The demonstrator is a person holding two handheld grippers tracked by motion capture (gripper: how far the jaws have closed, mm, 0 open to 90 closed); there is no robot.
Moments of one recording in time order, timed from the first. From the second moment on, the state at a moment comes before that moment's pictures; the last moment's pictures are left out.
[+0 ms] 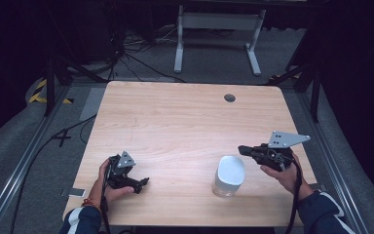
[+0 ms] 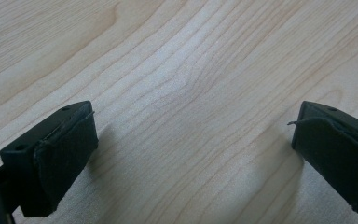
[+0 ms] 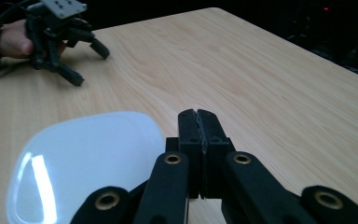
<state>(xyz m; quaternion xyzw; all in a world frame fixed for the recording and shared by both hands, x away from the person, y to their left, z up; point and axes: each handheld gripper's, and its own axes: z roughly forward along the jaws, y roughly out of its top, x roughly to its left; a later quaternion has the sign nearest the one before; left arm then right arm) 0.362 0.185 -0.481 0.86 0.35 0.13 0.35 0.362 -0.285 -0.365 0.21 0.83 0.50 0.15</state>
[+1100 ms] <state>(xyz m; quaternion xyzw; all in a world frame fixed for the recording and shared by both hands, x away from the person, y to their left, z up) 0.328 0.043 -0.408 0.87 0.14 0.09 0.47 0.365 -0.269 -0.375 0.20 0.85 0.47 0.15</state>
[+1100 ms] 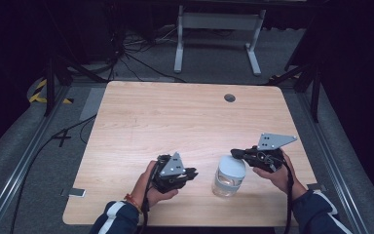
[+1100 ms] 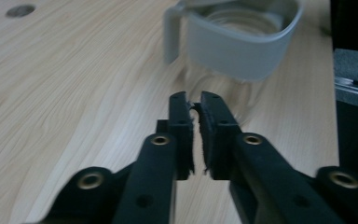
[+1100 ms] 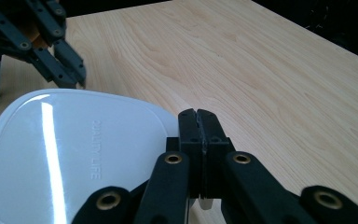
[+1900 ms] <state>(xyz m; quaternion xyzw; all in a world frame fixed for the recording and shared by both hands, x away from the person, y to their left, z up) 0.341 -0.002 -0.381 0.84 0.11 0.11 0.51 0.366 -0.274 -0.375 0.20 0.85 0.47 0.15</state>
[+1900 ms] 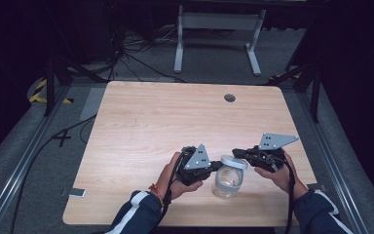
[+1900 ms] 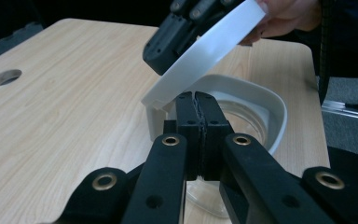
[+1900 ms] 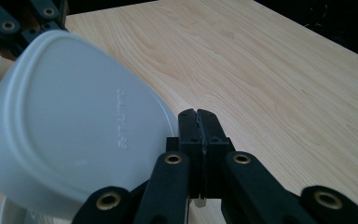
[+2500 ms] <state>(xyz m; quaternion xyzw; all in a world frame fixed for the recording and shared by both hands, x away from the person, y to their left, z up) 0.359 -0.013 -0.358 0.84 0.11 0.12 0.52 0.371 -0.284 -0.380 0.21 0.85 0.46 0.14</state>
